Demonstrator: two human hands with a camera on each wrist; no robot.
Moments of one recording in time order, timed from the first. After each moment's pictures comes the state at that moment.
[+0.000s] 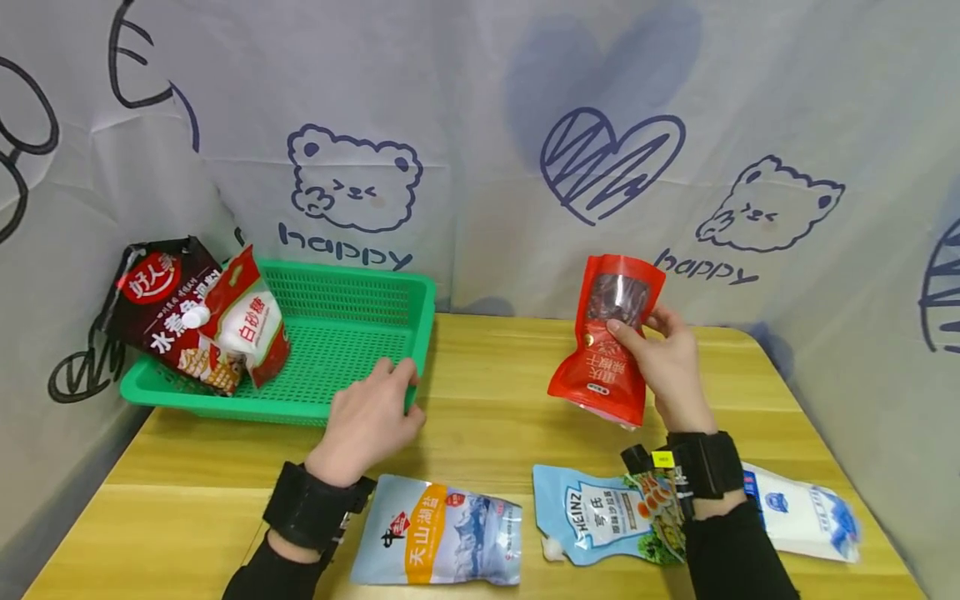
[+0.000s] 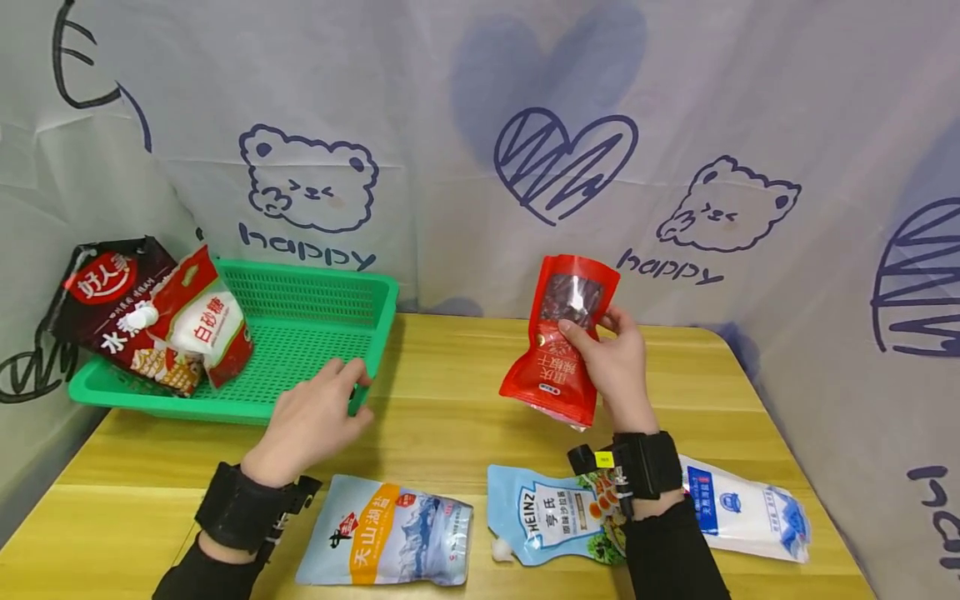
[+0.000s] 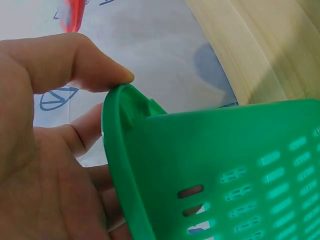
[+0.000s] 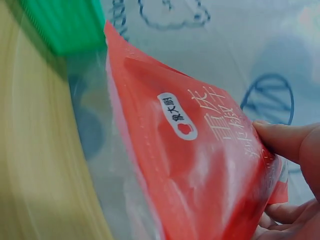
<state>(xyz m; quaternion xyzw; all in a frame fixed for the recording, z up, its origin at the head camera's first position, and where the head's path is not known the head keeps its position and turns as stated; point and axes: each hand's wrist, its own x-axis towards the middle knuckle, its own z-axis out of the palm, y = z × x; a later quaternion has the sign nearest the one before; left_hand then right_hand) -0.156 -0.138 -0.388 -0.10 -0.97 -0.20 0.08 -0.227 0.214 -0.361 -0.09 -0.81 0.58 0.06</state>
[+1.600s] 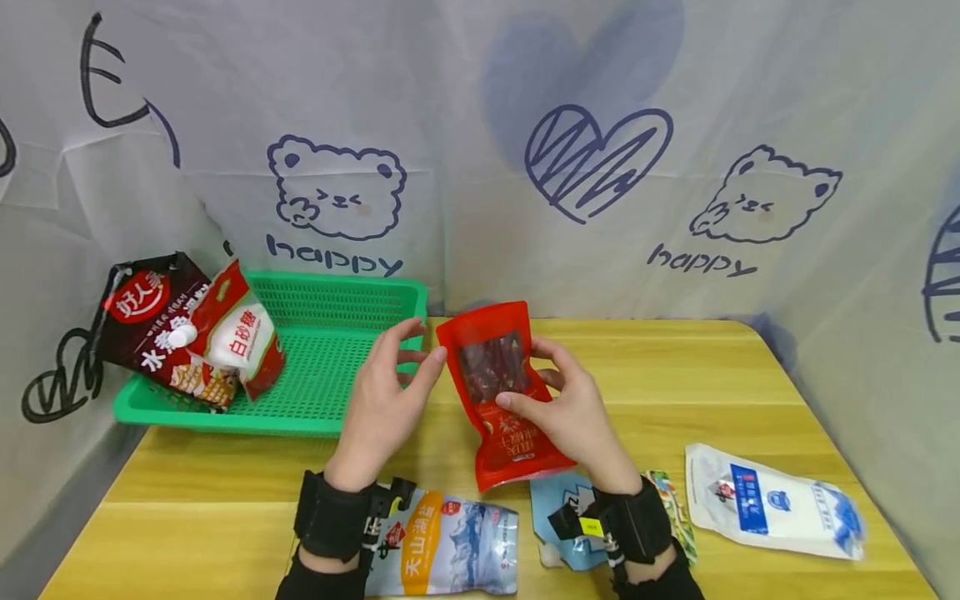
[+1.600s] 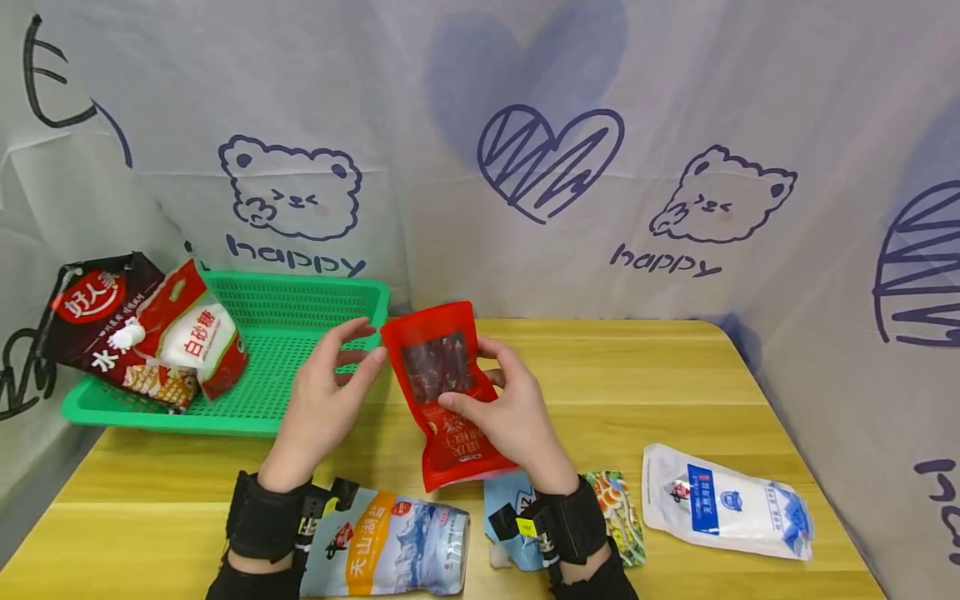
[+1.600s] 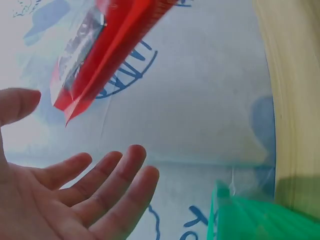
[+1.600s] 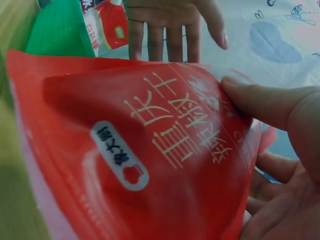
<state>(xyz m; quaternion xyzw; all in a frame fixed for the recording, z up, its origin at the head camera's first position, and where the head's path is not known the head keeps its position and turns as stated) -0.164 -0.102 -0.358 -0.07 -0.86 -0.49 0.15 -0.177 0.131 -0.372 0.11 -0.80 0.59 -0.01</state>
